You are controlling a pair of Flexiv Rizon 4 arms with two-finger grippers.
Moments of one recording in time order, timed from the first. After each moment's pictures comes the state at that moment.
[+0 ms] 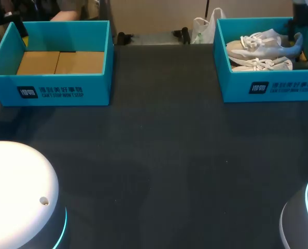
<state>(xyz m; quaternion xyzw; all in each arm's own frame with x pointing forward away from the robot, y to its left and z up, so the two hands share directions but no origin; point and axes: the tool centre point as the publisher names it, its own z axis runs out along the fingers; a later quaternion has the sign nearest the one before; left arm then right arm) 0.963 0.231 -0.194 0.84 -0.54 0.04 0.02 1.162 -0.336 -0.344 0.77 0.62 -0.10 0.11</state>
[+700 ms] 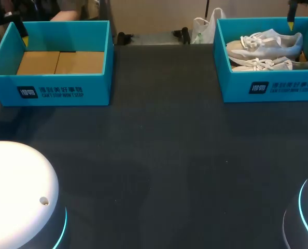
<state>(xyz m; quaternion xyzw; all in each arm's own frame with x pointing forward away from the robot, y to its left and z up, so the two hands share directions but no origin) 0.963 0.231 -0.194 0.84 -0.54 0.04 0.02 1.110 -0.287 -0.241 0.78 0.62 -0.06 0.01</state>
